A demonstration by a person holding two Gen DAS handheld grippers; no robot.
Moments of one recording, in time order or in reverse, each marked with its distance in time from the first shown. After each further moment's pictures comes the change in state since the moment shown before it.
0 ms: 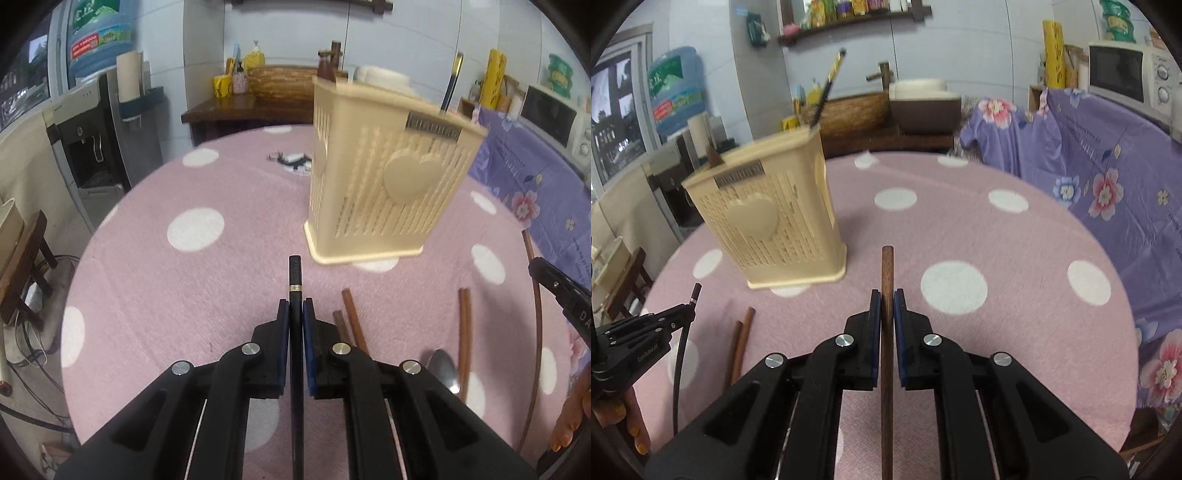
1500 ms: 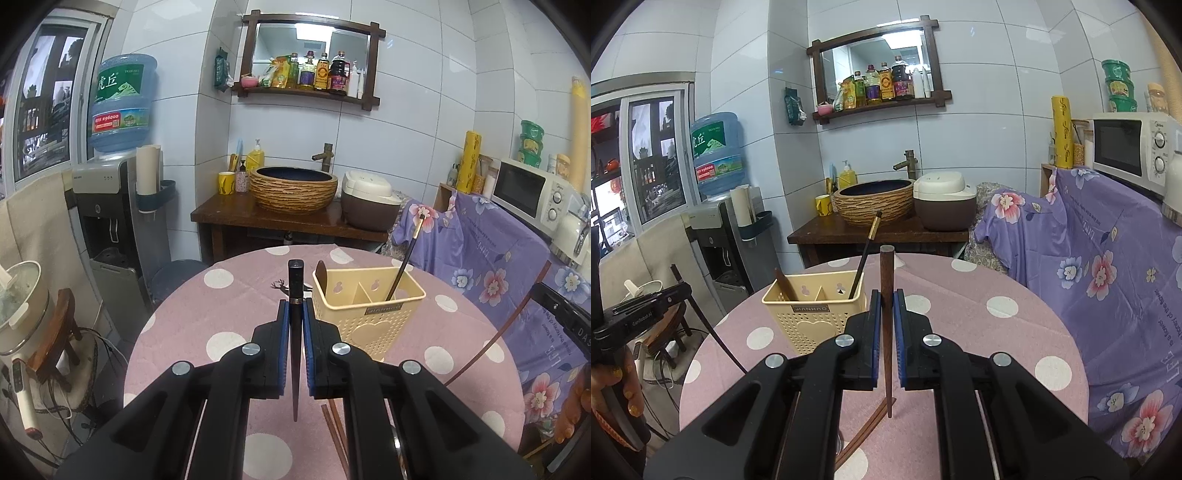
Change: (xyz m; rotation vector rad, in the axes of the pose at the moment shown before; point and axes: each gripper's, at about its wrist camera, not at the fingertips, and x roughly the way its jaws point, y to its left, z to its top) left arm -0.117 0.014 0.067 -0.007 -0.322 -0.045; right arm -0.114 0.004 0.071 -0.055 -0.260 0.092
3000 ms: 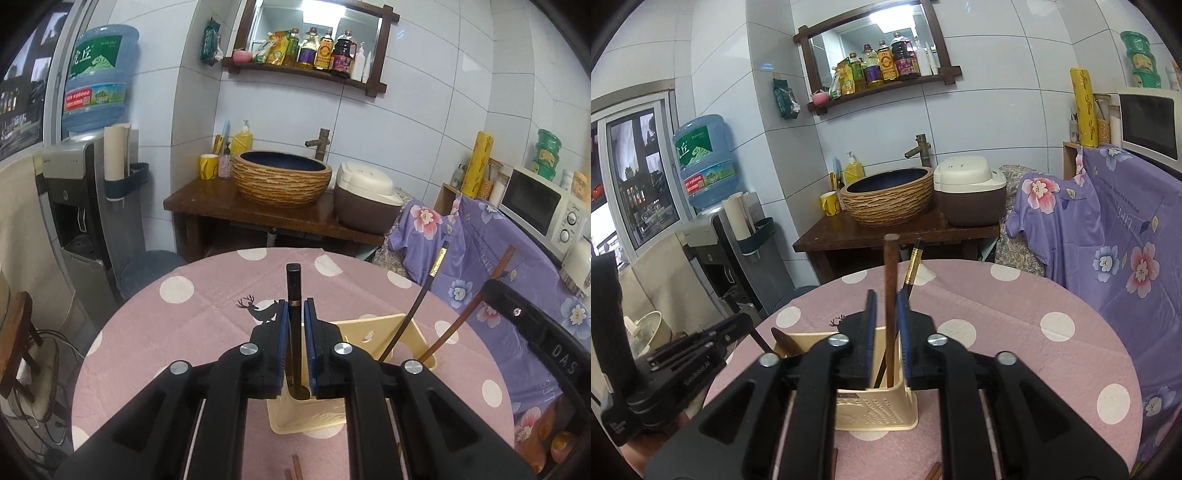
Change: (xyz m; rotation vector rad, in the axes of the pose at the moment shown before) left arm 0.101 -0.020 0.043 -0.059 0.062 -0.043; right arm 0.119 0.030 0.049 0.086 0.058 0.046
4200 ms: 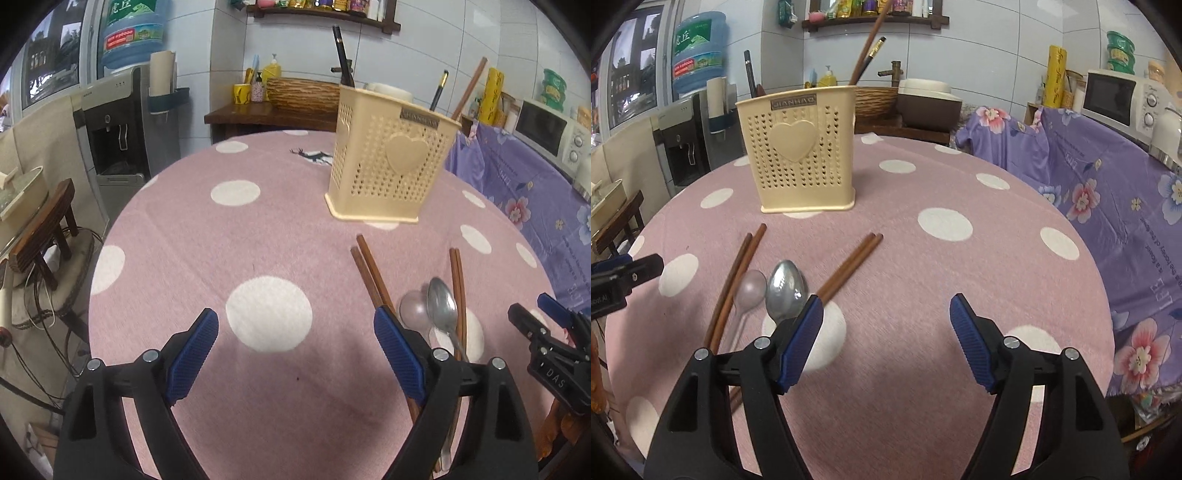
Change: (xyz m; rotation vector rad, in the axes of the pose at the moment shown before) left arm -0.061 0.042 -0.200 0.019 0.211 0.102; right arm -0.078 -0.022 -0.230 -0.160 0.216 -0.239
